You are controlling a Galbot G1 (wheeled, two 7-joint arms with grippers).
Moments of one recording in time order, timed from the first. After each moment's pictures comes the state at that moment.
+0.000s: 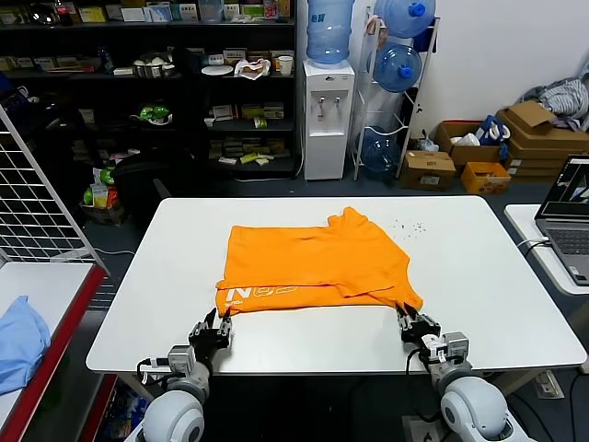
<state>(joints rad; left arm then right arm) 1.26 -1.04 -0.06 -1.79 -0.63 0.15 -0.44 -1.38 1.04 0.40 1.79 0.53 -0.26 0.12</state>
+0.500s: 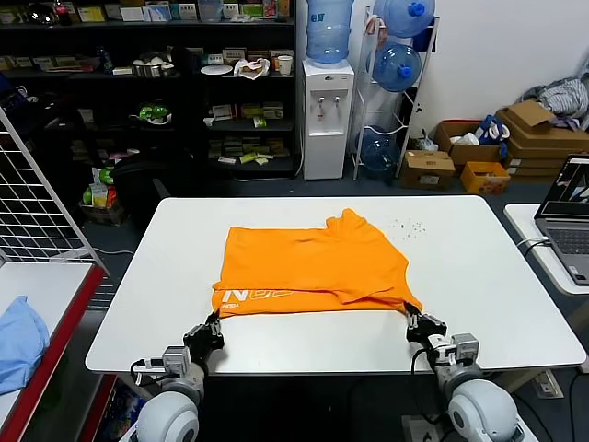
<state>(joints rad) 1.28 -1.02 -0.08 -1.83 -0.63 0.16 -0.46 -1.45 1.01 0.44 1.88 0.59 -0.25 0.14</state>
